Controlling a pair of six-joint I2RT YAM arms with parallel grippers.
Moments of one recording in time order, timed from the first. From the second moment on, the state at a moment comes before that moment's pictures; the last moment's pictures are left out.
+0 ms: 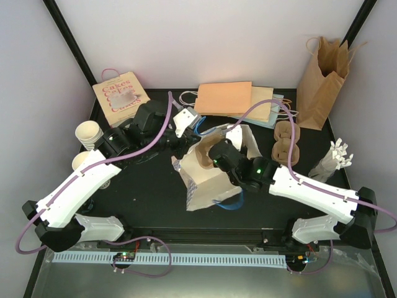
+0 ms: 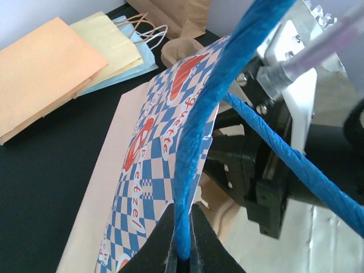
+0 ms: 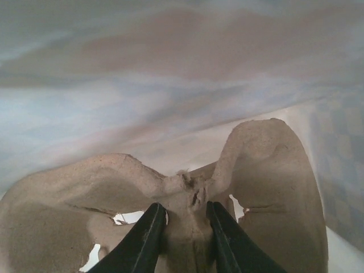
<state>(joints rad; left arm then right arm) -0.79 1.24 1.52 -0.87 0.20 -0.08 1.10 1.28 1.15 -0.59 0.75 0.66</state>
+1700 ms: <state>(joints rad) -0.79 1.28 1.55 -0.86 0.27 -0.20 1.06 1.39 0.90 -0.35 0.49 0.34</state>
